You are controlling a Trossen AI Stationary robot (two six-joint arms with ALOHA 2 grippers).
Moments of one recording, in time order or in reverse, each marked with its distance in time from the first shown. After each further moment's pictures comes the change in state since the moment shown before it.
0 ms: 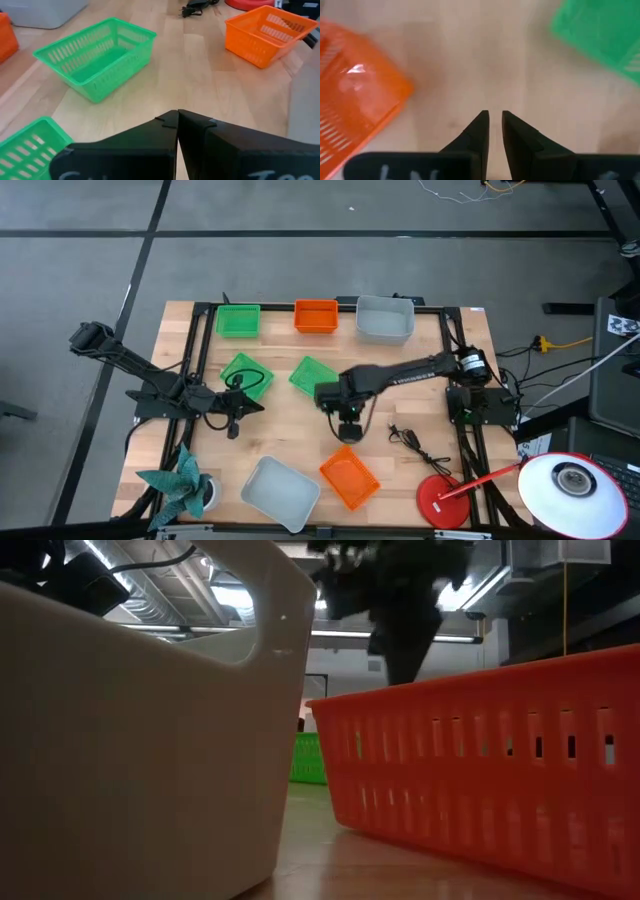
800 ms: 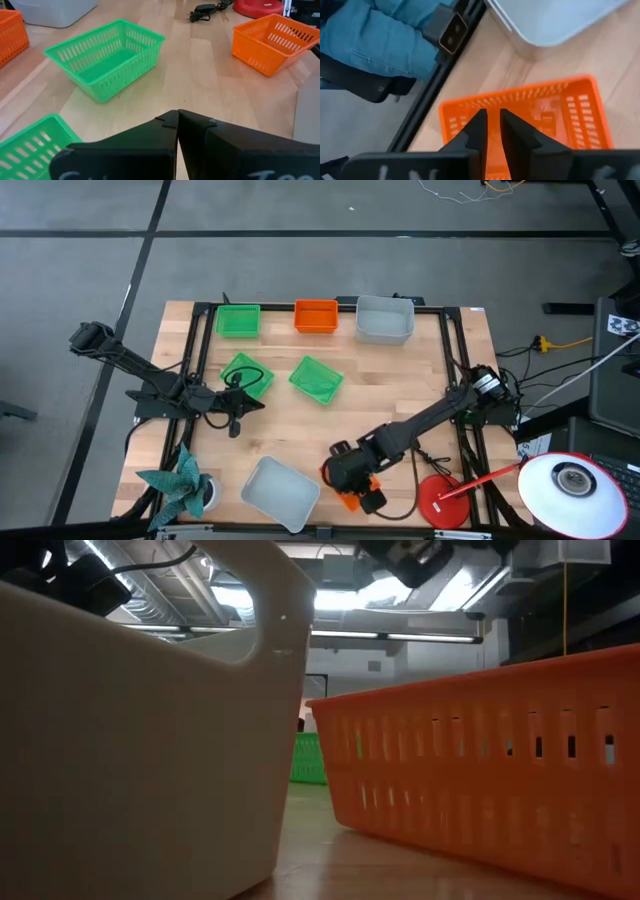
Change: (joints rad) left arm 0.000 0.000 0.000 0.010 -0.032 -0.034; right arm 0.358 -0.022 -0.059 0.419 -0.139 -0.113
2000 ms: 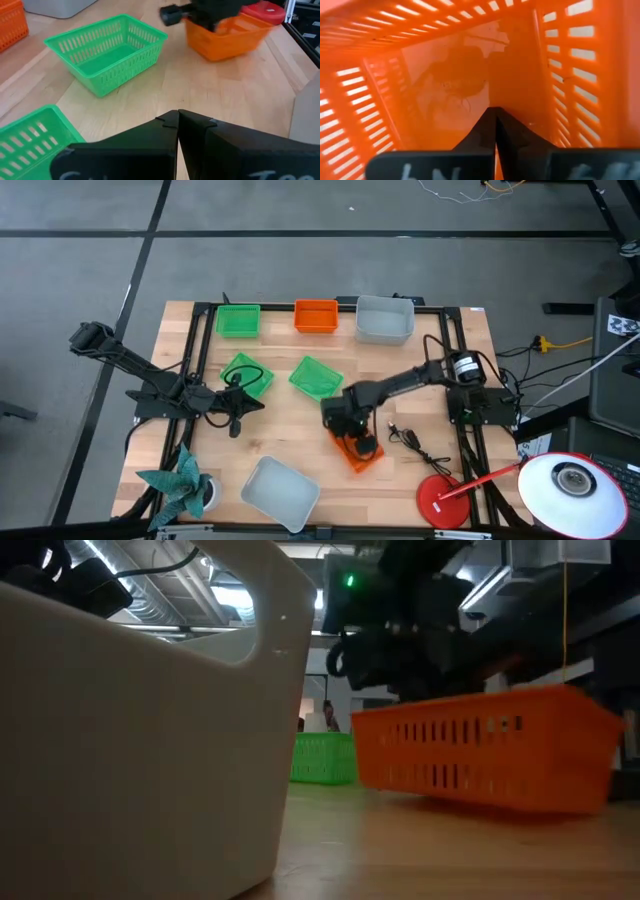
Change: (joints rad) left arm 0.000 0.000 0.000 -0.008 0.000 -0.069; right arm -0.379 0.086 -0.240 -0.119 -0.066 -0.311
